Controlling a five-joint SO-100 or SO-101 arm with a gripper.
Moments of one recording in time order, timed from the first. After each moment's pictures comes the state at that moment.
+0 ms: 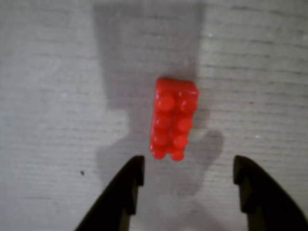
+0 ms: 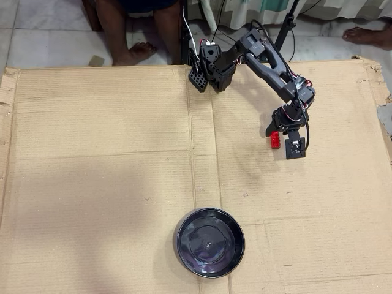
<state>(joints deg) -41.8 70.2 82.3 81.9 123.8</state>
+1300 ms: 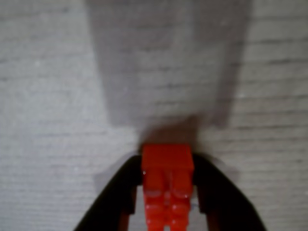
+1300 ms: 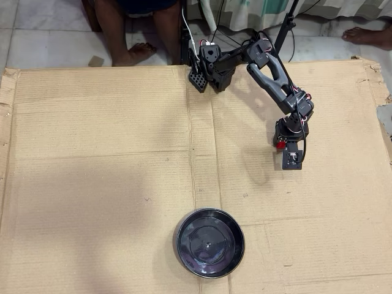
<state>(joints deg) -40.3 60.5 78.9 72.8 128.9</state>
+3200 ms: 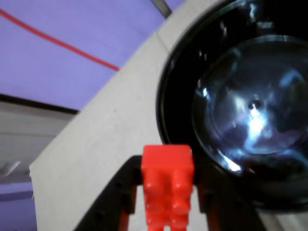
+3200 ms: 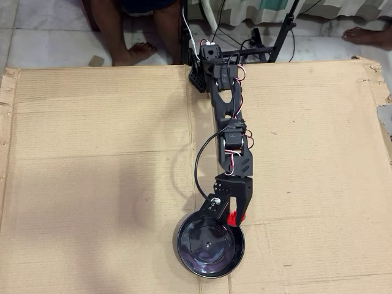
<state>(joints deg) 0.0 48.9 46.1 41.0 128.6</state>
